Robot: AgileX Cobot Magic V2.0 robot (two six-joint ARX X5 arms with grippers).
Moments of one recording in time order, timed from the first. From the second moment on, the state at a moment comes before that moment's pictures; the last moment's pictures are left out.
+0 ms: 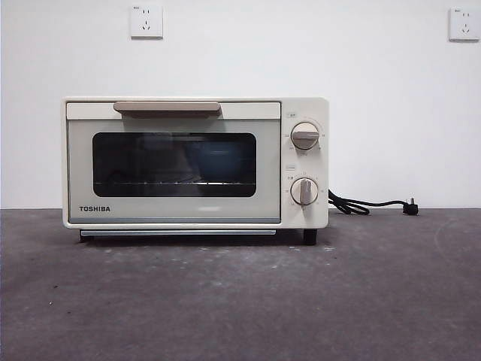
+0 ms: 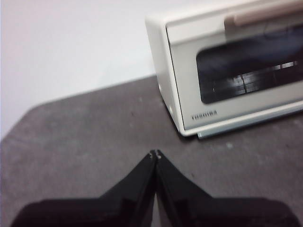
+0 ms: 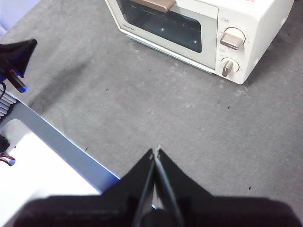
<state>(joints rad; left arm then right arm) 0.09 0.01 0.02 -0.10 0.16 0.21 0.61 0.90 1.40 -1.20 -0.15 0.07</state>
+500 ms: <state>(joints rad) 0.09 0.00 0.02 -0.17 0.16 0.17 0.61 0.90 1.40 -1.20 -0.15 0.07</state>
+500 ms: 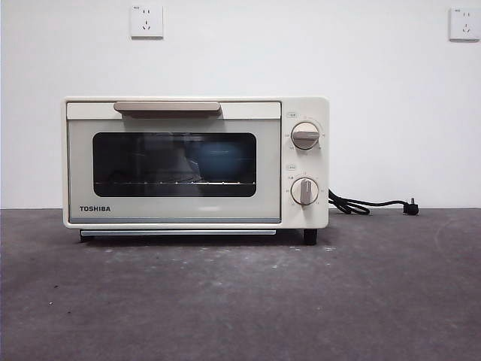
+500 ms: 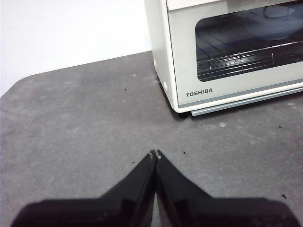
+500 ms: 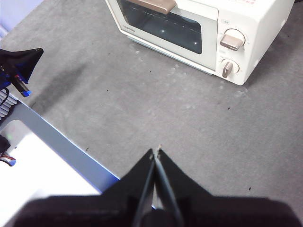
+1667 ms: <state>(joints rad) 0.09 0.00 0.02 -0.17 0.16 0.17 0.10 0.46 0.76 -0.39 -0.26 -0.03</state>
